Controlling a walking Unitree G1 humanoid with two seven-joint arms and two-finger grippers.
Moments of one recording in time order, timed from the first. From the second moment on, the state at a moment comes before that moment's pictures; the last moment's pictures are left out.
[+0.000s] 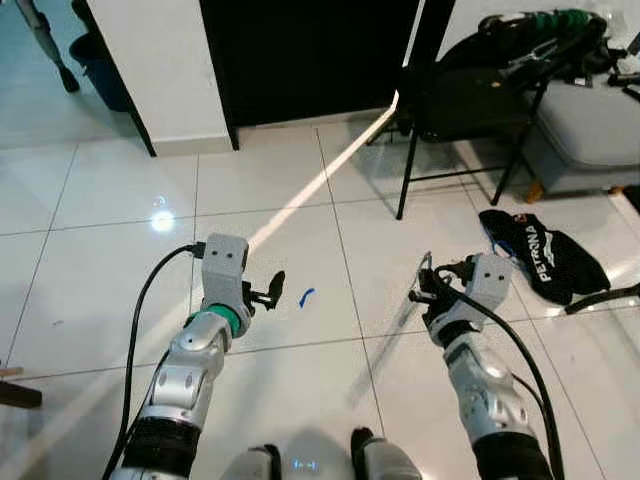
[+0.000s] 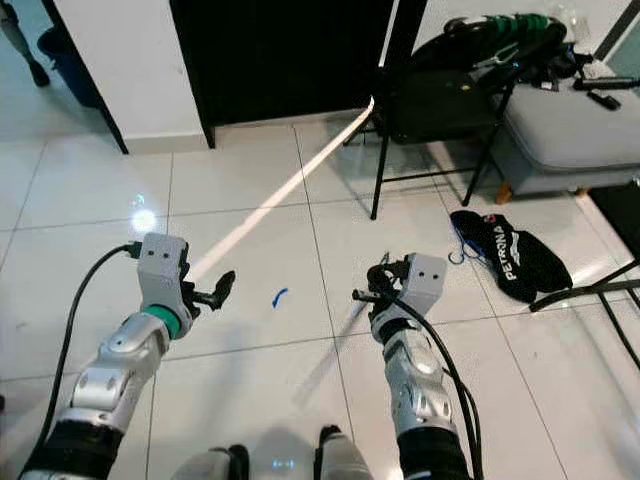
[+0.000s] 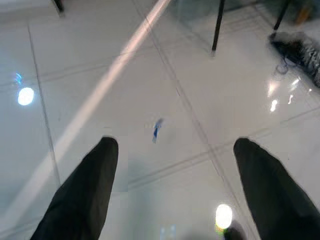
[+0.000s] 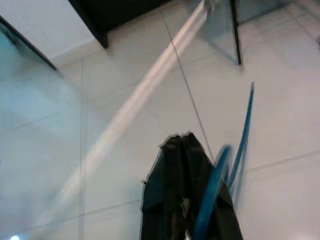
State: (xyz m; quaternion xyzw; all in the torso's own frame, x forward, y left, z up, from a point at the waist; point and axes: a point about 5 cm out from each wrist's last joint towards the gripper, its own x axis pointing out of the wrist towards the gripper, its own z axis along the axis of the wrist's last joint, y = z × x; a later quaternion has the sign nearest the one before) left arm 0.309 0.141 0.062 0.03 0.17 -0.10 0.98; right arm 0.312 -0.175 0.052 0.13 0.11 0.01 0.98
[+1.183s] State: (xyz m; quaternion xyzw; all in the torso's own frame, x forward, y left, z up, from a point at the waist) left arm 0.292 0.176 0.092 0.20 0.00 -0.26 0.95; right arm 0.306 -0.140 0.077 0.05 0.01 0.38 0.93
